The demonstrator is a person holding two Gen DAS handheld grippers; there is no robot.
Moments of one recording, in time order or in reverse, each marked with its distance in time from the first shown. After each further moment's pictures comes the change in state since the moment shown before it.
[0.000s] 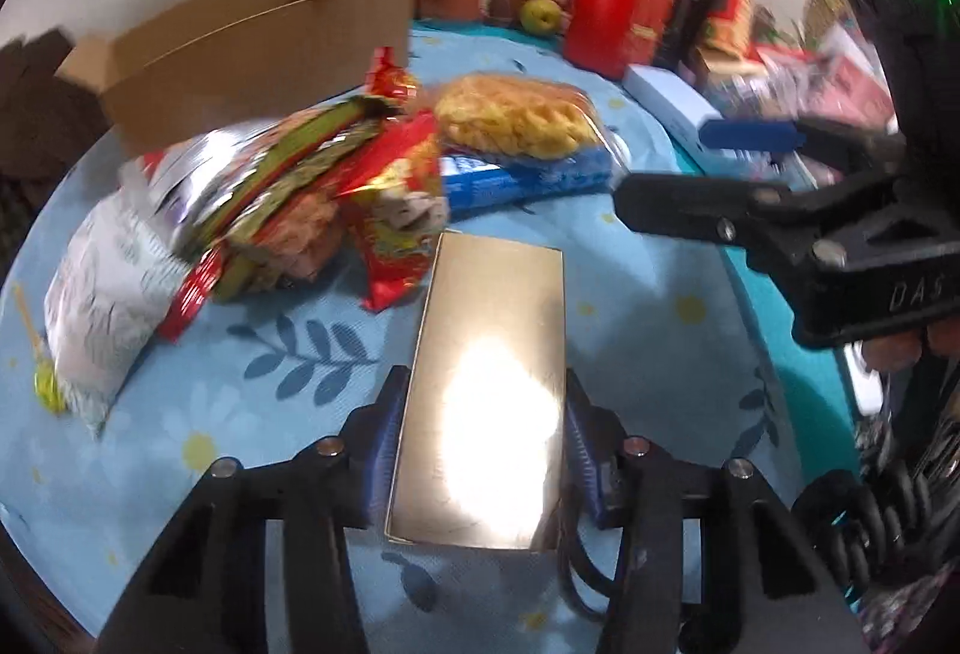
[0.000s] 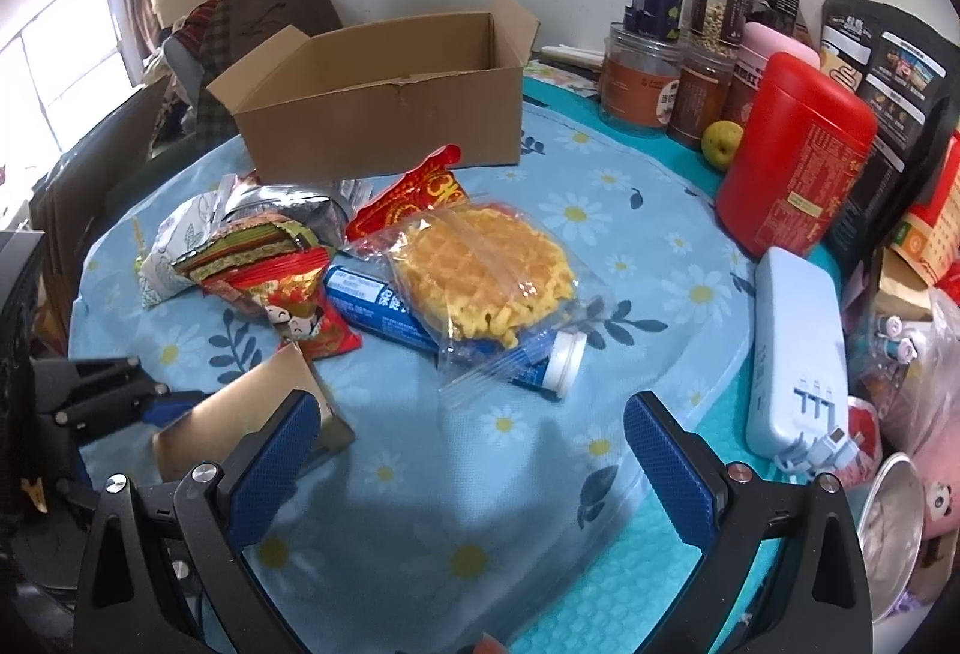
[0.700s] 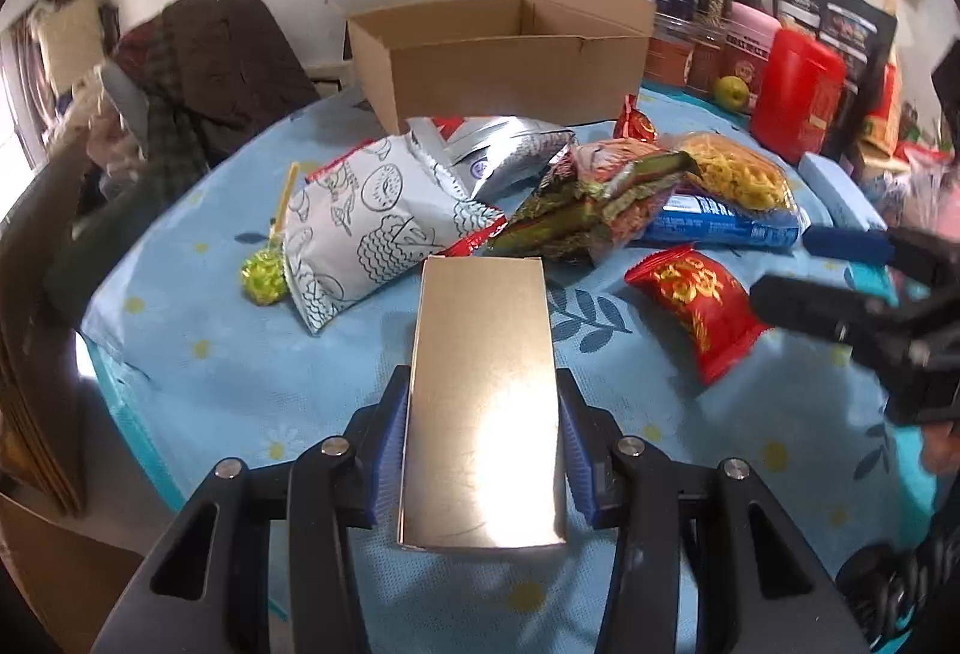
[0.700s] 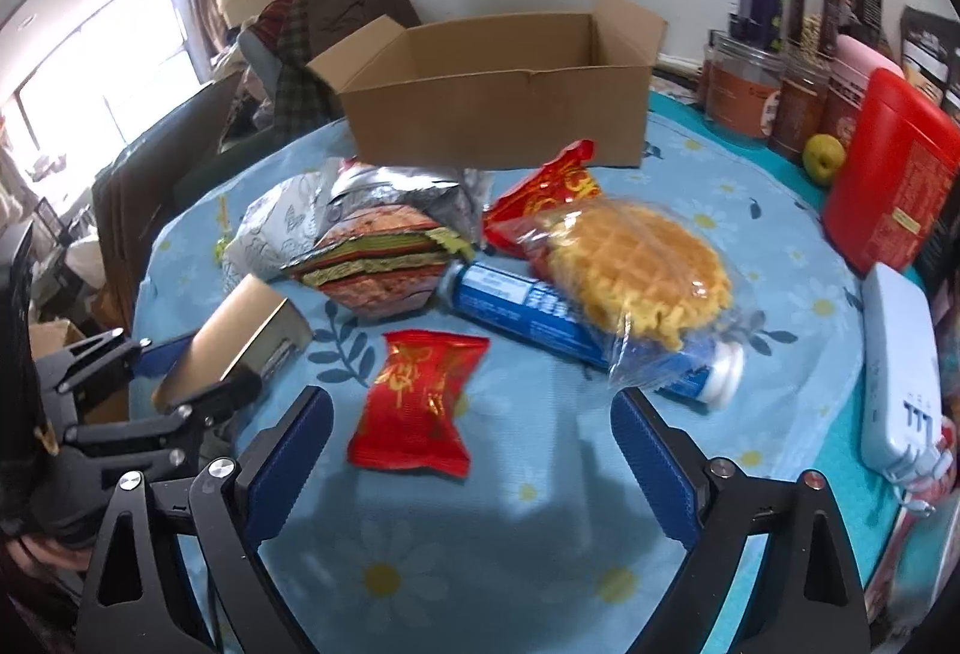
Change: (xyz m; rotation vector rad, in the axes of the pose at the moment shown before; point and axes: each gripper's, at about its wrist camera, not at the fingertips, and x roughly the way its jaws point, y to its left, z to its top) left arm -0.034 0.055 -0.039 -0.219 -0.133 0.338; right arm 0.018 0.047 -0.007 -0.060 -0.016 0.173
